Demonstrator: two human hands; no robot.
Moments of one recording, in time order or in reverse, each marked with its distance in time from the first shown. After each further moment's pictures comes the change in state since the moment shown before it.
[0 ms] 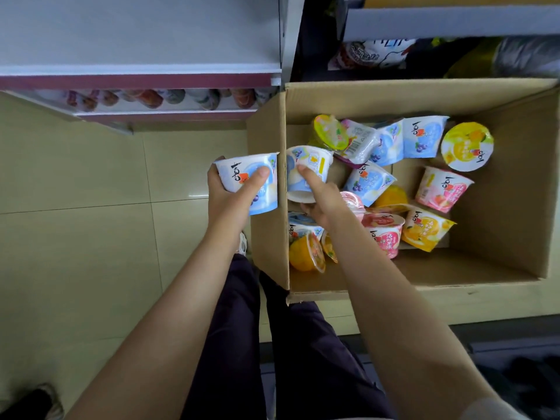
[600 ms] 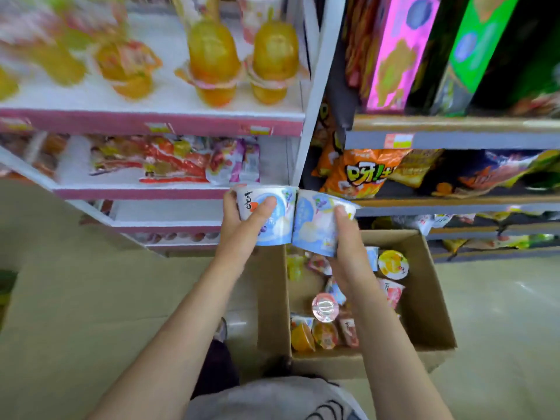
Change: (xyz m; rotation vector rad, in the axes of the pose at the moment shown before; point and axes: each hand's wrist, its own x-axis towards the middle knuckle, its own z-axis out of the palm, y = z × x) left_hand -0.160 0.261 -0.062 -0.087 -0.183 0.435; right_hand -0.333 -0.151 0.066 -0.027 -0.080 -0.634
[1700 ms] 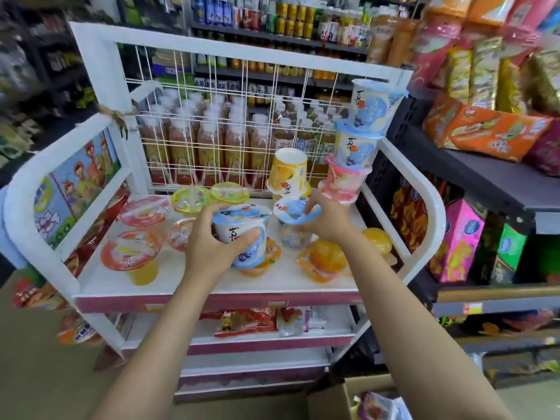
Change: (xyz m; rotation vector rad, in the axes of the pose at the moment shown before) left_hand 0.188 0.213 -0.225 0.231 0.106 0.557; right_hand 0.132 -0.240 0.295 -1.123 0.037 -0.626
